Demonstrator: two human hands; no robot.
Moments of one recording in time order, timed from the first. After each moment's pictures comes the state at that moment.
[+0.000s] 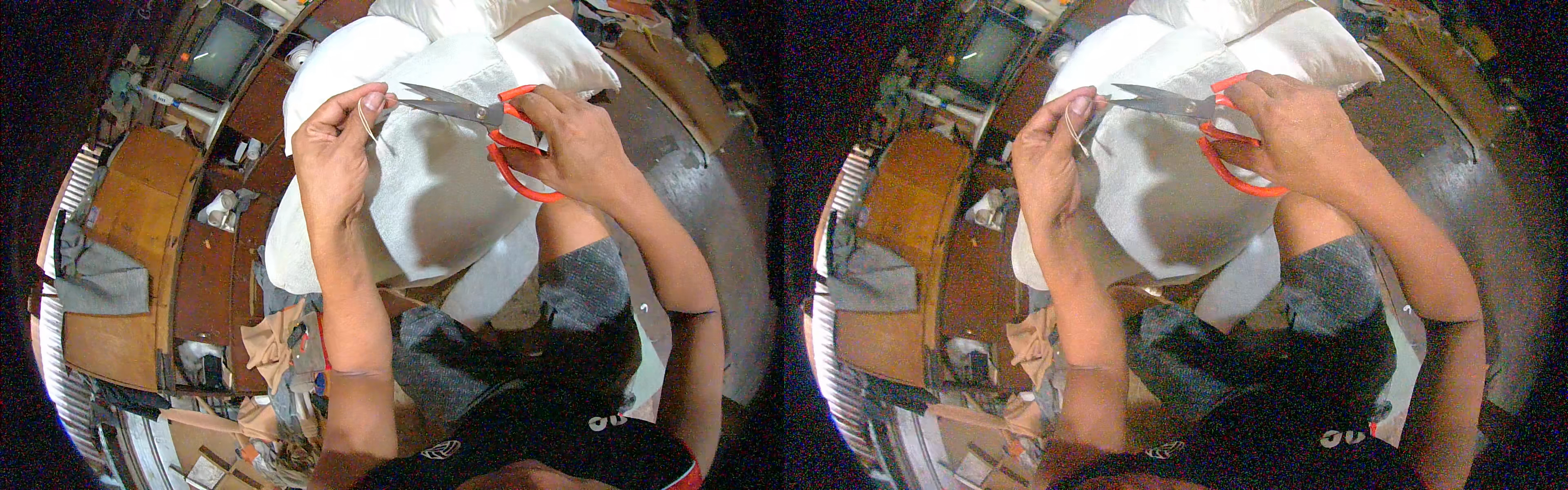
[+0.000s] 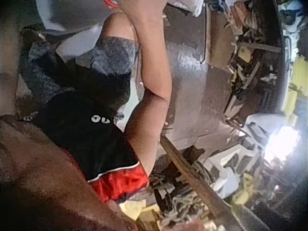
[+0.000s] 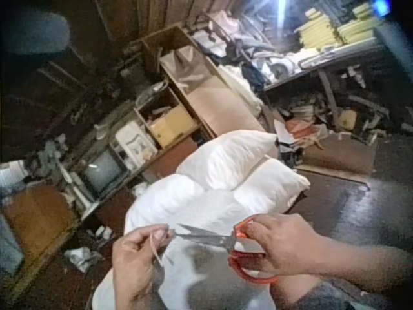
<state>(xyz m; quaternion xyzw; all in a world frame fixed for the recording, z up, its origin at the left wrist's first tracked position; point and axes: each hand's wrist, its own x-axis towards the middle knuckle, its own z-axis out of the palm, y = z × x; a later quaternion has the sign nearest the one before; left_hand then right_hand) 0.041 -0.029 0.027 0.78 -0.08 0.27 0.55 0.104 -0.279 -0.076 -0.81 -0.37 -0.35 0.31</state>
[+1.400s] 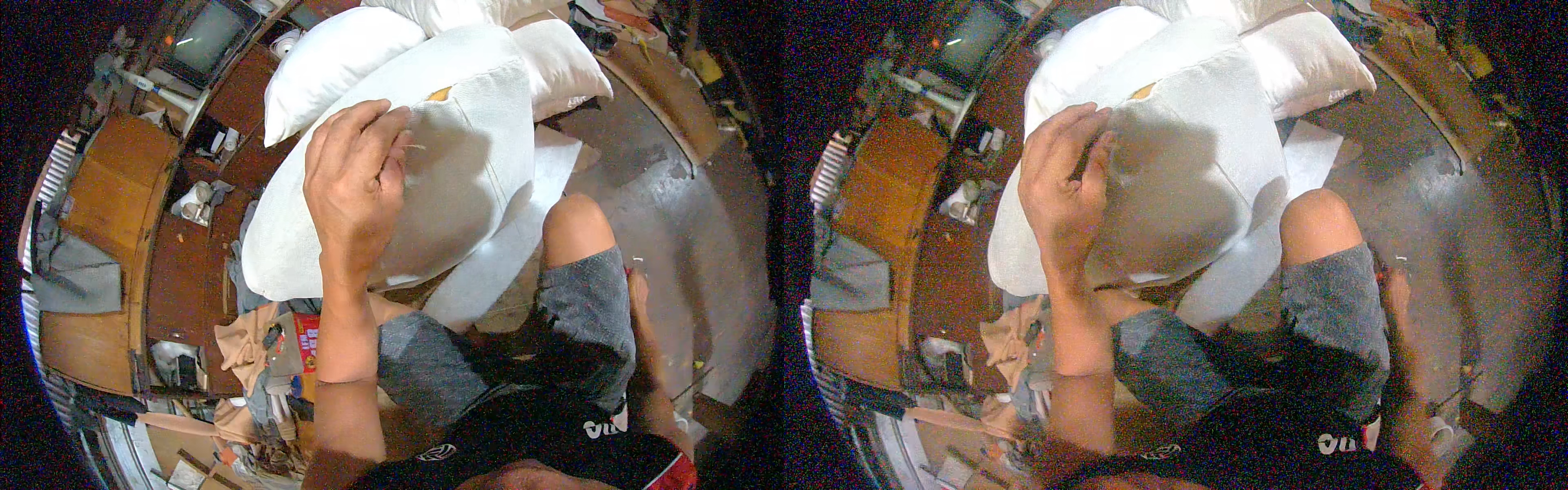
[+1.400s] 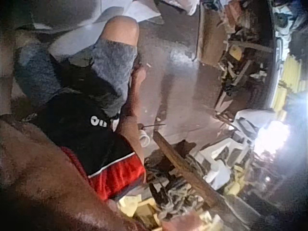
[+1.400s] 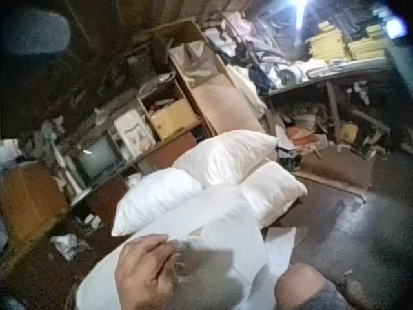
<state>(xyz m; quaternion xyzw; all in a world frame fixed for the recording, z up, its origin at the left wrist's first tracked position) 0.013 -0.010 -0.005 0.87 -0.18 0.45 0.02 0.022 -0.475 -0.538 -0.96 0.10 0.06 0.25</state>
